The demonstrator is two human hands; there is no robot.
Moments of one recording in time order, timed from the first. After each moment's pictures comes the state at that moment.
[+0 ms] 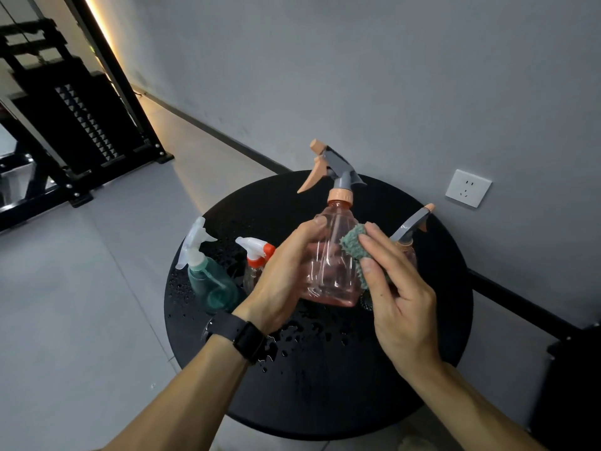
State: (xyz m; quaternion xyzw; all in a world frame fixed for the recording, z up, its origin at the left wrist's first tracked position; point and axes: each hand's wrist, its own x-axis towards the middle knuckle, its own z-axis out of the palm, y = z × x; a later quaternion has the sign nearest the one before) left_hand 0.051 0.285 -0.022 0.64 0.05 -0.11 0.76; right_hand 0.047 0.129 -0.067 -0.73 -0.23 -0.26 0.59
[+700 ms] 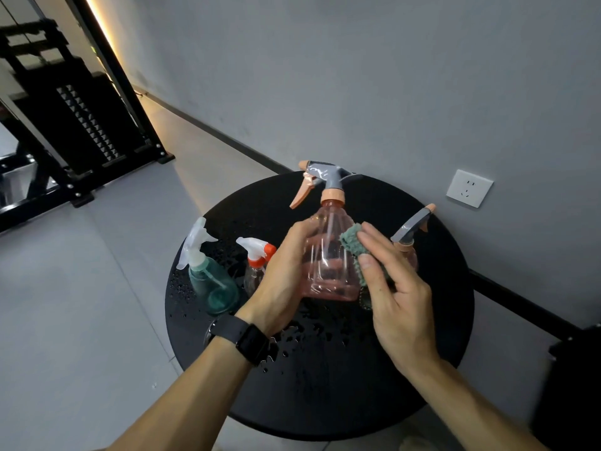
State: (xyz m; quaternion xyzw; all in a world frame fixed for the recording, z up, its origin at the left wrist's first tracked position) left_hand 0.052 0.281 -0.022 0.63 0.08 -0.09 0.77; right_hand 0.049 0.131 -0.065 -0.72 -0.19 -0.20 0.63
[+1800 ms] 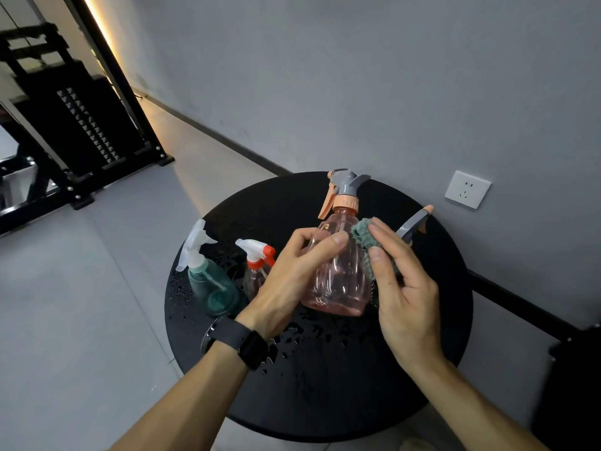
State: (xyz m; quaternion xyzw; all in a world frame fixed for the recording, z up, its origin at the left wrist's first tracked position) left_hand 0.046 0.279 -0.021 0.67 0.06 -0.07 0.74; right_hand 0.051 0.129 -0.057 -0.69 -0.16 -0.20 0.68
